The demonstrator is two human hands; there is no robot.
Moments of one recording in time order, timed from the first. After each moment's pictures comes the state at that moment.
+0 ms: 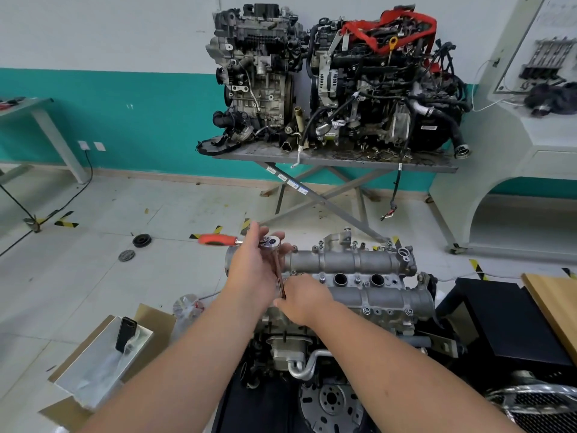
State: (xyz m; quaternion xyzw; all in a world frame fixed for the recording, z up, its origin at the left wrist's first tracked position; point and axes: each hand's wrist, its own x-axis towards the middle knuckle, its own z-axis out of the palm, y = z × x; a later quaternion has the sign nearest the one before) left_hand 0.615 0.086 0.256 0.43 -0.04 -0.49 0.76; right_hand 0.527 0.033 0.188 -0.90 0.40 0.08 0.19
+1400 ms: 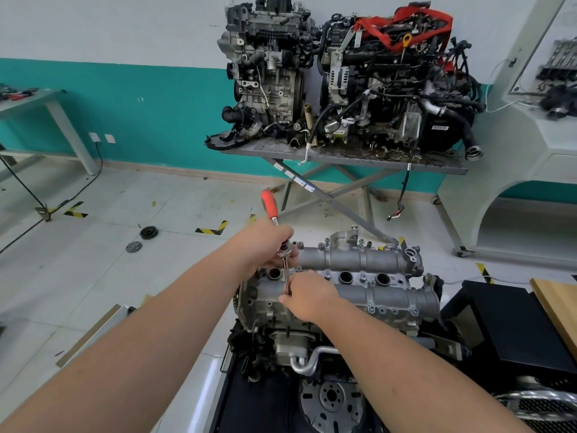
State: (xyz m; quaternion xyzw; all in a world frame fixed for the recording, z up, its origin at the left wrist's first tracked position) left_hand 0.635 0.088 0.300 0.72 -0.33 -0.44 0.41; right_hand 0.523 0.032 0.185 -0.91 0.37 0.07 0.18
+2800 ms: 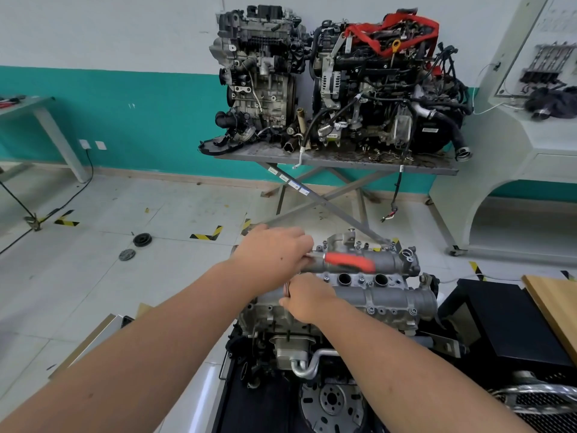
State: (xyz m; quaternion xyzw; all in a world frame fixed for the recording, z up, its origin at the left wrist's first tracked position) left_hand 0.634 0.094 0.293 0.63 -0.77 0.13 0.03; right_hand 0.527 0.035 0.187 -0.91 0.39 0.05 0.17
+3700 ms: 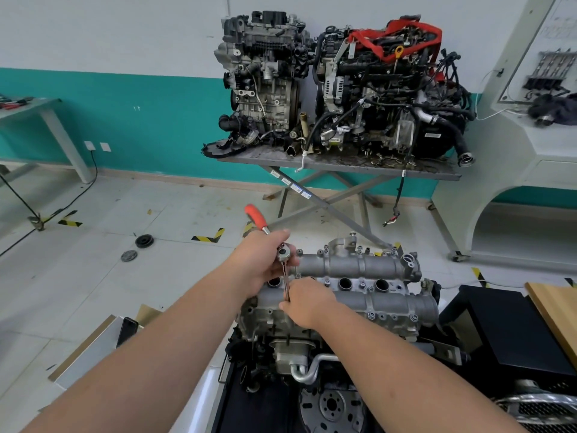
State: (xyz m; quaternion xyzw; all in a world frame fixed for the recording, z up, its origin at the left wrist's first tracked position) left_hand 0.636 0.086 0.281 0.61 -0.21 -0.51 0.57; right_hand 0.529 0.035 0.191 -0.91 0.38 0.09 0.17
